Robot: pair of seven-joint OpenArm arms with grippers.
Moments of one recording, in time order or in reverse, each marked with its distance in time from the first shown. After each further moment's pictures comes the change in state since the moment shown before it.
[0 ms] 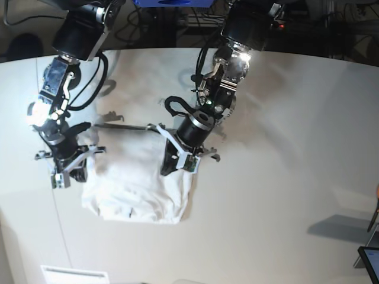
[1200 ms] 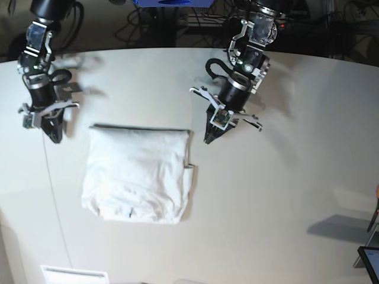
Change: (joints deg) left arm 16.7 -10.7 -7.3 6.4 18.7 -0.4 -13.3; right arm -18.3 13.5 -0.9 -16.7 8.2 -0.1 42.2
